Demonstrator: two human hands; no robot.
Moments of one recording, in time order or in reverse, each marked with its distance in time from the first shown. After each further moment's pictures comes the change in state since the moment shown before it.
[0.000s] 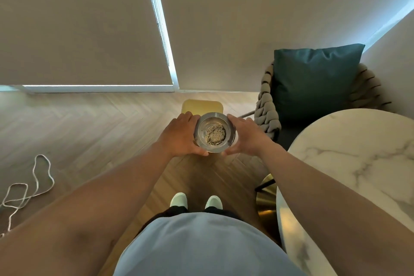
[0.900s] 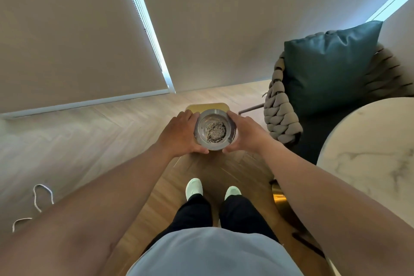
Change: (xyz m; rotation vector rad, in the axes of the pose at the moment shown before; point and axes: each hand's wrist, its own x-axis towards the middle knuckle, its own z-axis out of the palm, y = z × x) left_hand 0.101 -0.098 -0.029 0.047 -0.107 0.110; right_hand 0.120 -0.025 0.000 0.184 -0.005 0.151
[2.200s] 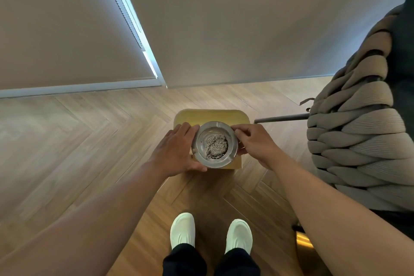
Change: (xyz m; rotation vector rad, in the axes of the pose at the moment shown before) left_hand 0.188 -0.156 0.242 -0.117 0.004 -0.060; right_hand 0.265 0.179 0.147 0.698 0.042 0.269
